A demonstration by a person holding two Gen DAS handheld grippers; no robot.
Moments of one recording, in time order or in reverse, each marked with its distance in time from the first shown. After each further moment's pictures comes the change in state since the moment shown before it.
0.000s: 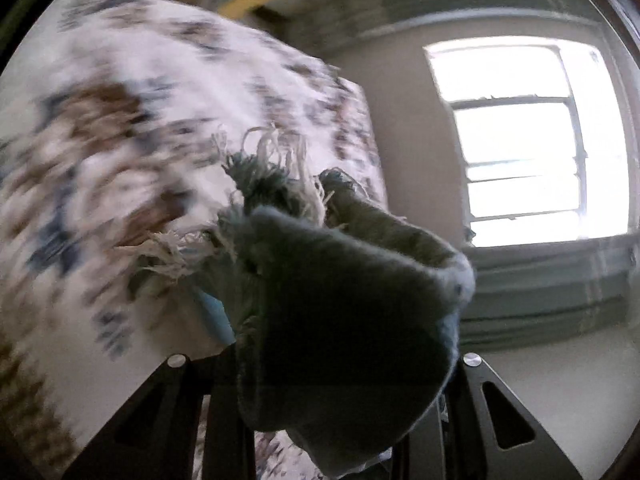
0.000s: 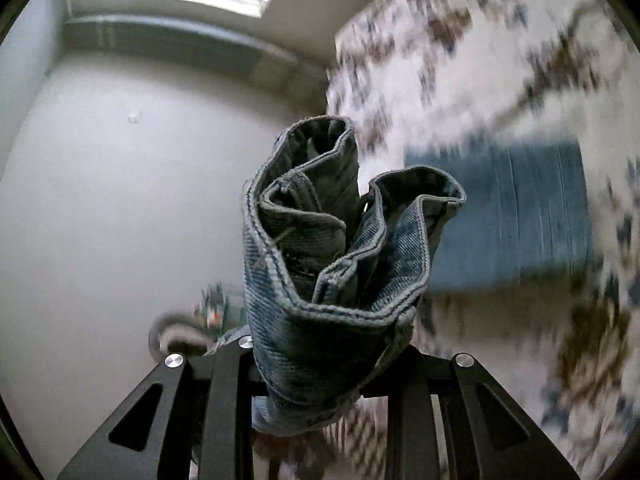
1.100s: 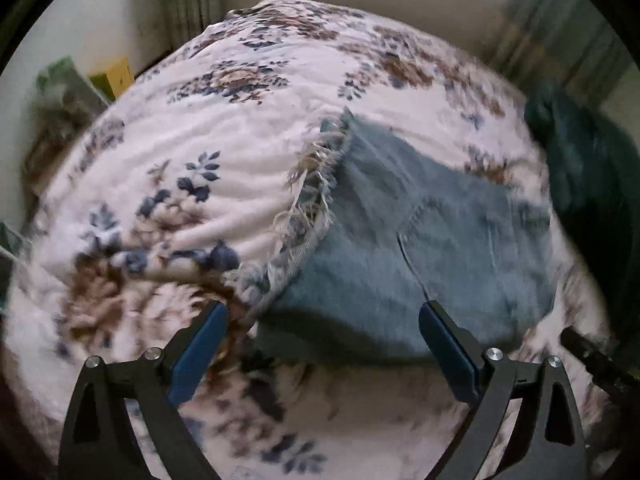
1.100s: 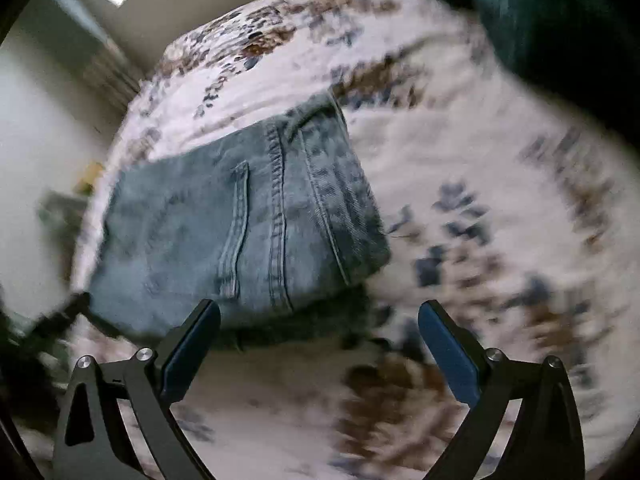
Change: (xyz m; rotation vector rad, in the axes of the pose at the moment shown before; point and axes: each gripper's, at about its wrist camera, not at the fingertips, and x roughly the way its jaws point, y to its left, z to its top) left arm 0.157 0.034 -0.047 0.914 0.294 0.653; right arm 0.047 -0.111 -0.033 -0.144 -0.036 -0.915
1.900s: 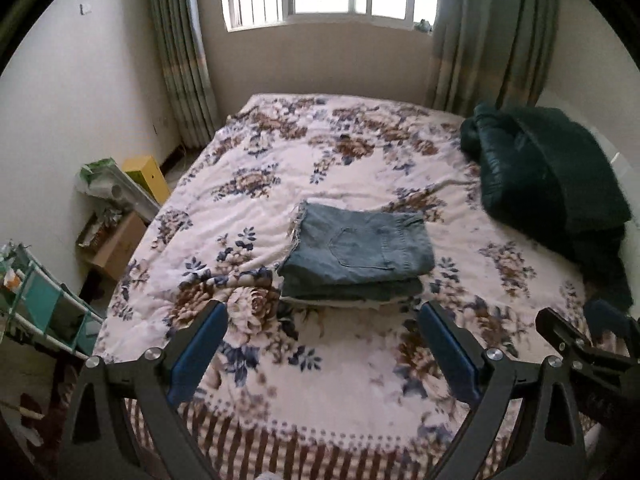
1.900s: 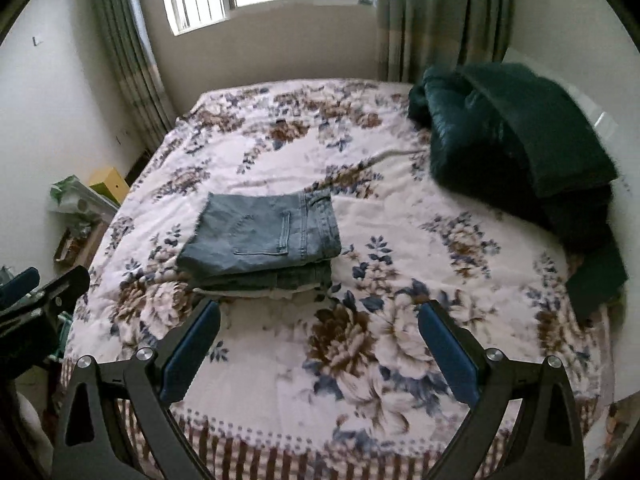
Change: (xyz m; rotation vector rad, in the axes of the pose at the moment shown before) left arm -0.321 -0.057 -0.102 0.151 -0.267 0.048; right arm -0.378 0.012 -0.134 -0.068 -0.271 -0.031
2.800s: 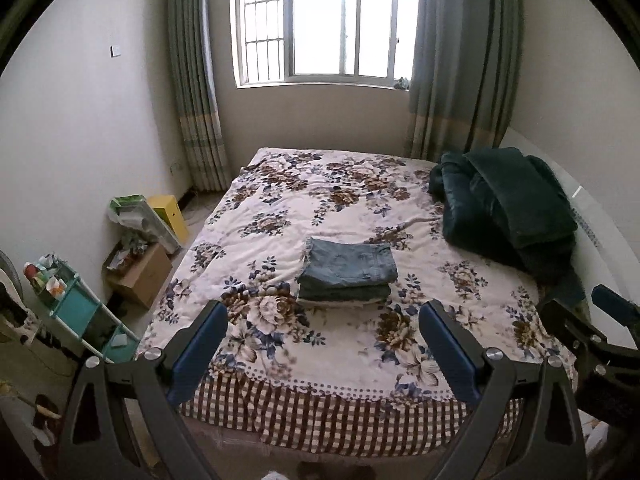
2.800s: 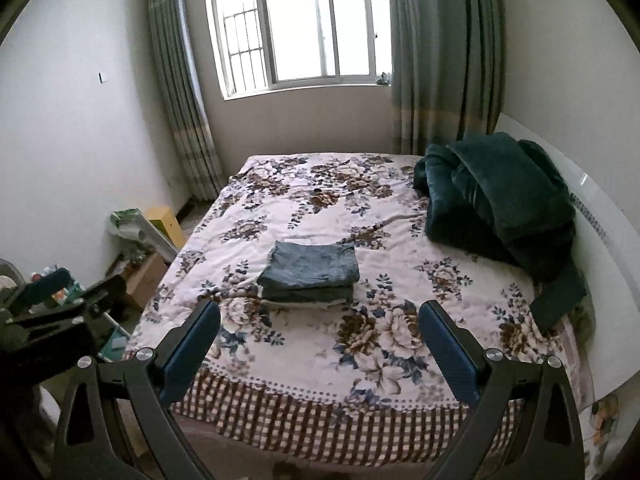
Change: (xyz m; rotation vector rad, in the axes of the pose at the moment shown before) left arm -0.256 0.029 -0.042 0.021 -0.148 -0.038; right arm -0.352 0.031 -0.065 -0.031 -0.204 0.082
